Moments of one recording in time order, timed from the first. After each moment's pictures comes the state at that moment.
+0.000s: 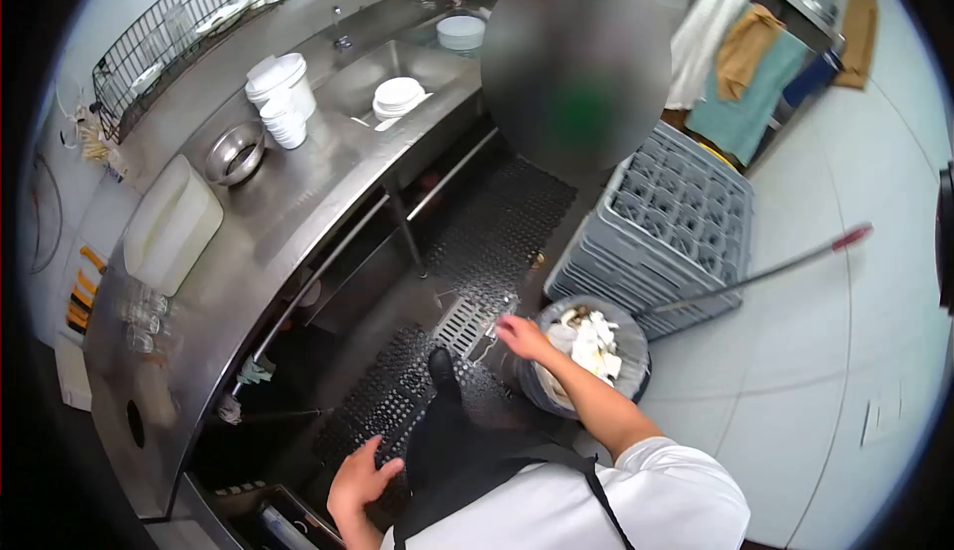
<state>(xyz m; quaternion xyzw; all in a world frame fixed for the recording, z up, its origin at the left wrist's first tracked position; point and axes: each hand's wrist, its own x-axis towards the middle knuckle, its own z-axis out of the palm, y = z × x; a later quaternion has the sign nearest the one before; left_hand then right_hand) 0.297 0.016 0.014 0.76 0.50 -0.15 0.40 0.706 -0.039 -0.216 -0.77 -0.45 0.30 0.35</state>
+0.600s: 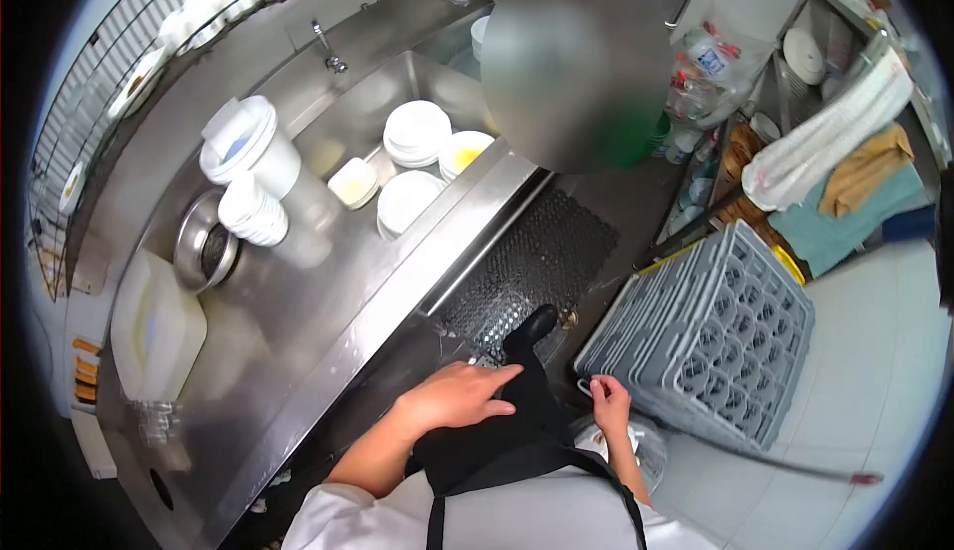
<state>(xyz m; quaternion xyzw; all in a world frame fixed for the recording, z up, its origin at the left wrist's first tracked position) 0.728 0.384 0.016 0.91 0.03 -0.12 0.39 0.904 0.091 -0.174 -0.86 -0.15 0.18 0.45</state>
